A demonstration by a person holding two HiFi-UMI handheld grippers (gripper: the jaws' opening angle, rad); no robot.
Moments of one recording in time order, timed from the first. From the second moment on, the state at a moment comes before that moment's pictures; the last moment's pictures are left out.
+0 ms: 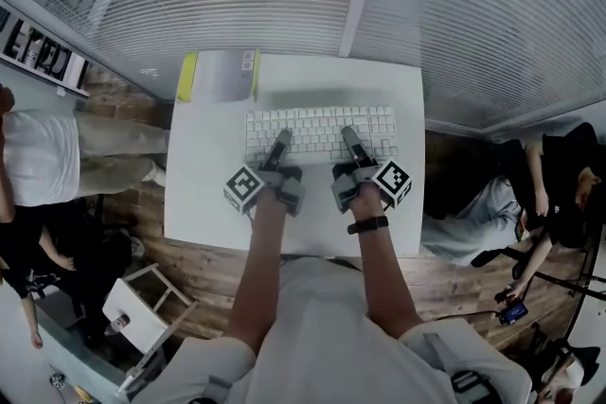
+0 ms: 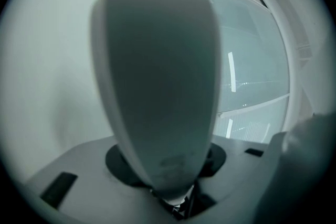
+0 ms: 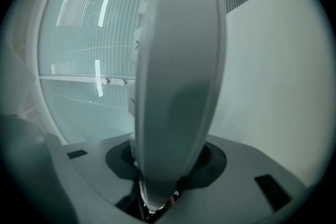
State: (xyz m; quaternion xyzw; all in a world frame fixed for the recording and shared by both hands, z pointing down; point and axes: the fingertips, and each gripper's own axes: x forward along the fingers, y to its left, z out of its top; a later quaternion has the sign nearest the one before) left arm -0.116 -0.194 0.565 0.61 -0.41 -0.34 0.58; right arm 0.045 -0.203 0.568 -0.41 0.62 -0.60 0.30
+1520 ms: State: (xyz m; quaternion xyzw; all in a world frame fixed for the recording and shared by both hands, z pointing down) left arm -0.121 -0.206 0.658 0.52 -0.44 -0.32 0.66; right arm 0.027 -0.207 0.639 -0.41 0.62 -0.62 0.24
